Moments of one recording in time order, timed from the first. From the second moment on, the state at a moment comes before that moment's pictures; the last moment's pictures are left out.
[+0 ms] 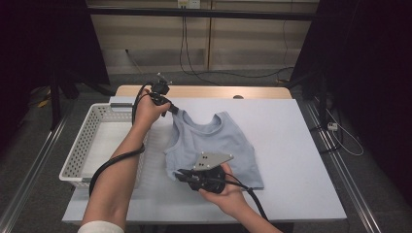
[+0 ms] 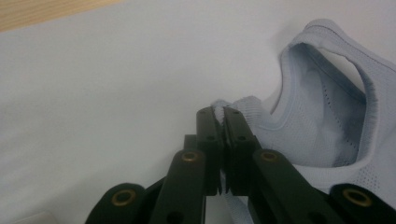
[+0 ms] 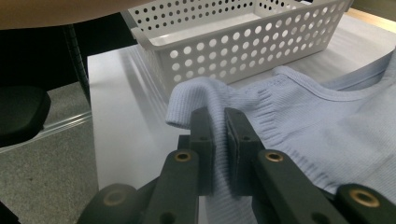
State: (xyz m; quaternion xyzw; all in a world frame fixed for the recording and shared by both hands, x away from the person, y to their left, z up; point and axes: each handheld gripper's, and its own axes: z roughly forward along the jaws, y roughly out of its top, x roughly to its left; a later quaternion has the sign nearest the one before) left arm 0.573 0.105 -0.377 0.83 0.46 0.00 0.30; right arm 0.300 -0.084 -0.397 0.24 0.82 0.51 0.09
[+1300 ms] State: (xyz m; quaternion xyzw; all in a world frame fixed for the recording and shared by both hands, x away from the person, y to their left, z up) left arm 0.569 0.134 -0.358 0.83 0.48 0.00 0.30; right arm 0.300 -0.075 -0.380 0.22 0.82 0.52 0.09
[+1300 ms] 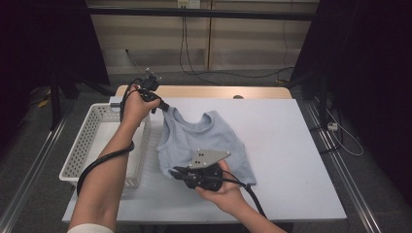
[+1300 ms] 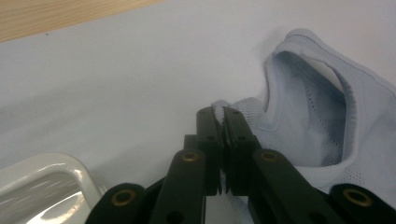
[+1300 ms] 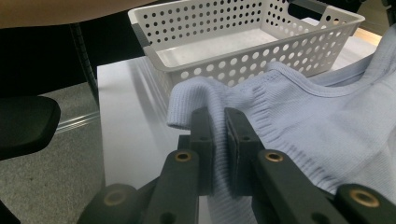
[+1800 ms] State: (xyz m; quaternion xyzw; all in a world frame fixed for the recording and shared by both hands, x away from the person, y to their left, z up) left arm 0.565 0.145 -0.349 0.82 0.48 0.01 0.30; right arm 0.297 -0.069 -0.377 0.21 0.82 0.52 0.09
